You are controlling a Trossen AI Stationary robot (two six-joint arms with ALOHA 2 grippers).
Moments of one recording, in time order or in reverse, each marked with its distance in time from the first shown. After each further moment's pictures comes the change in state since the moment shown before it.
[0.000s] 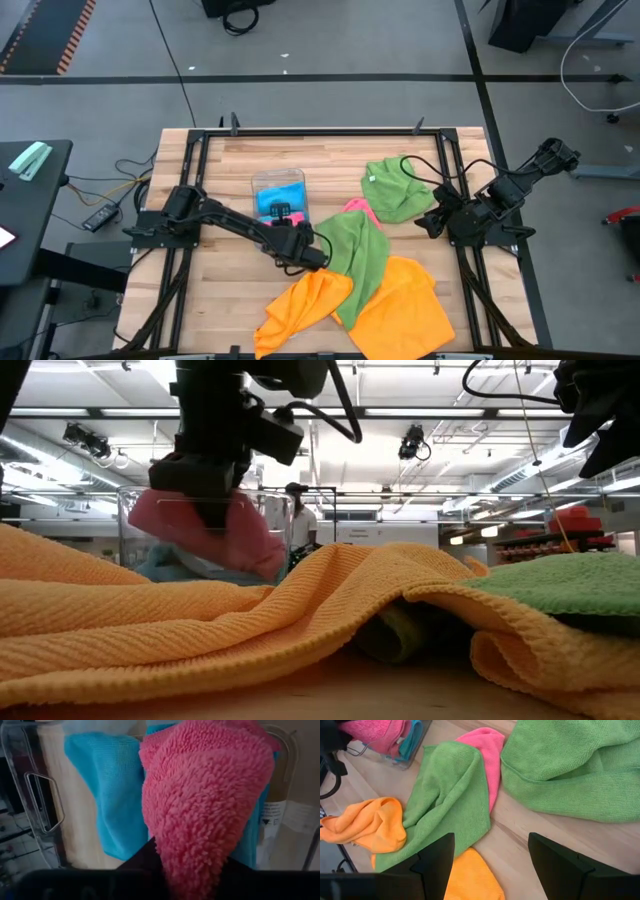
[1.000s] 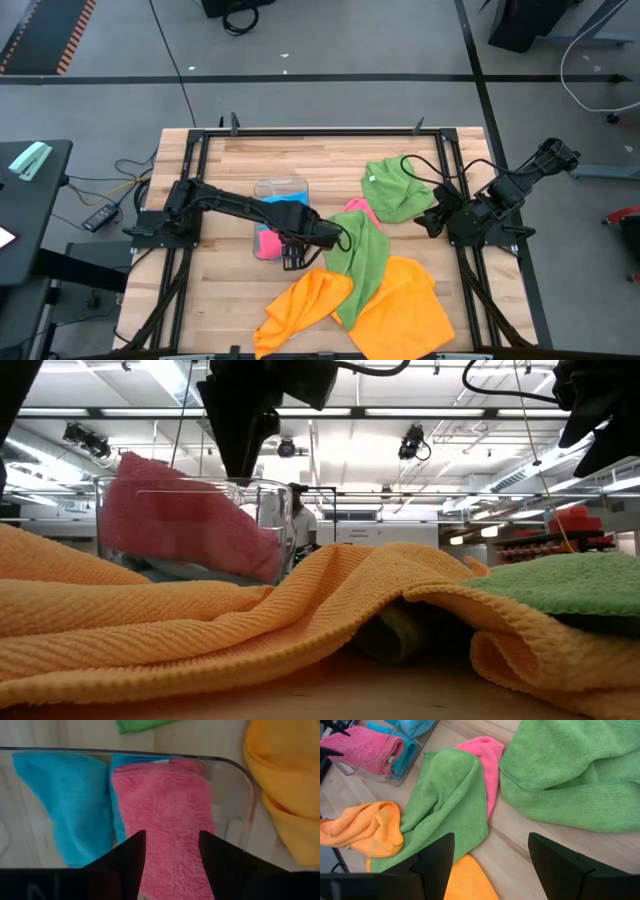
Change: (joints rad) left arm 0.092 -0.006 0.278 -0.078 0.432 0.181; right arm 0.000 0.000 0.000 -0.003 0.035 -0.028
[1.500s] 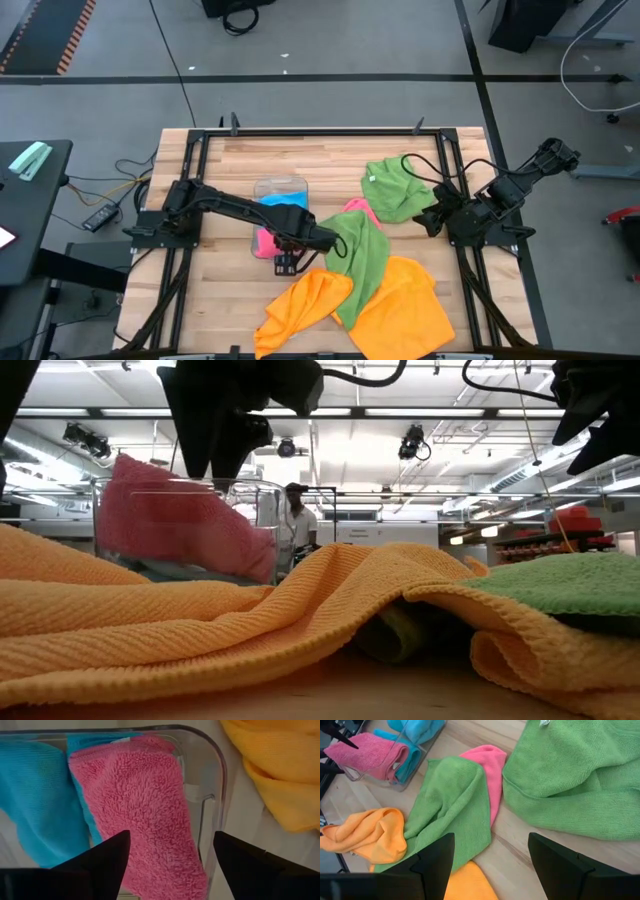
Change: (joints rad) left arm 0.000 -0.005 -0.058 0.000 0.091 0.087; right arm 0.000 0.000 0.000 0.020 0.034 -0.007
